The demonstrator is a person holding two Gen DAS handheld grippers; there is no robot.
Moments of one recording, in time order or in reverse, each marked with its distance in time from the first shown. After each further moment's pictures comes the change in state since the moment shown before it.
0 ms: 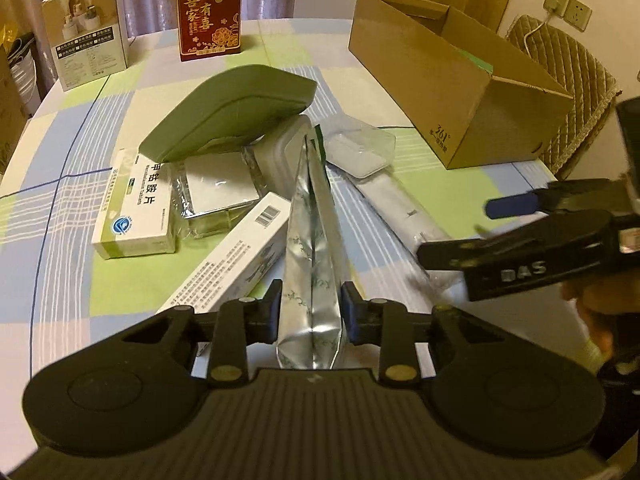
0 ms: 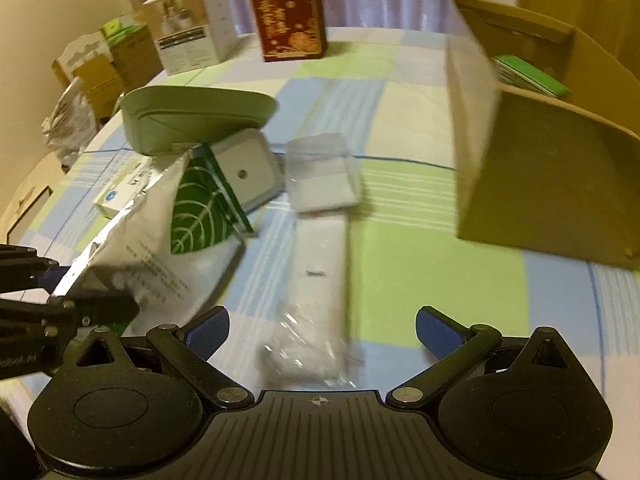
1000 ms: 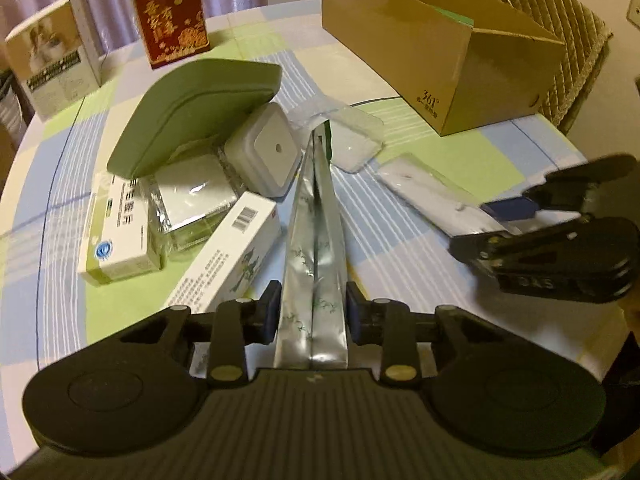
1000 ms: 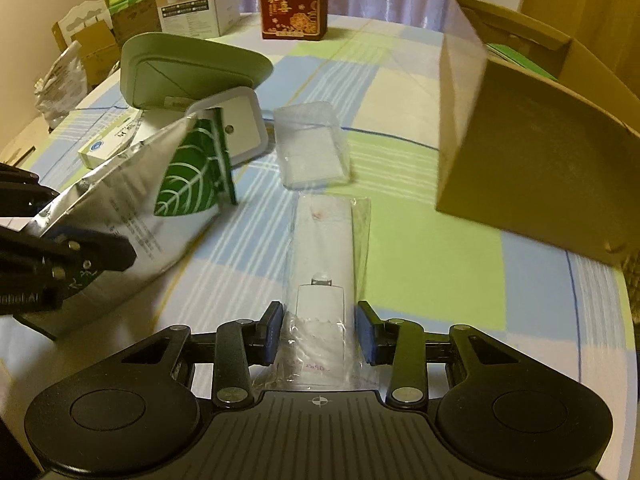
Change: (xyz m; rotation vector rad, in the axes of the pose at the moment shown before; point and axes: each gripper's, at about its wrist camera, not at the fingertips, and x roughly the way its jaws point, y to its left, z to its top) left arm 0.019 -0.023 0.005 0.131 0.058 0.036; right arm -0.010 -0.005 -0.032 -0.061 0.030 -0.077
